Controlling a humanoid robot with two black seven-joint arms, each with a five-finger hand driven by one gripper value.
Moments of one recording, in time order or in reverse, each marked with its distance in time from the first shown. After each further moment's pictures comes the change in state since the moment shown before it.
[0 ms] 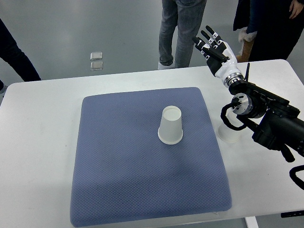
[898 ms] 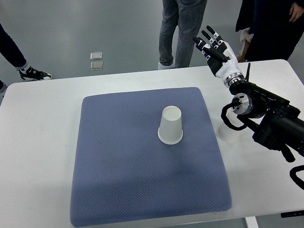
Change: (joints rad) left arm 0.000 0.000 0.000 0.004 0.000 0.000 0.000; right arm 0.000 -0.002 0.000 -0.002 0.000 -0.002 0.001
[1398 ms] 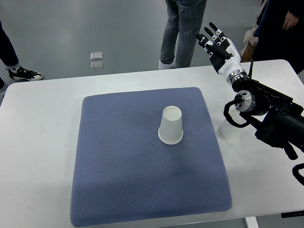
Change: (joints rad) left arm 0.000 0.000 0.000 0.000 0.000 0.000 0.000; right arm 0.013 -0.029 0.001 0.004 0.004 -0.002 -0.003
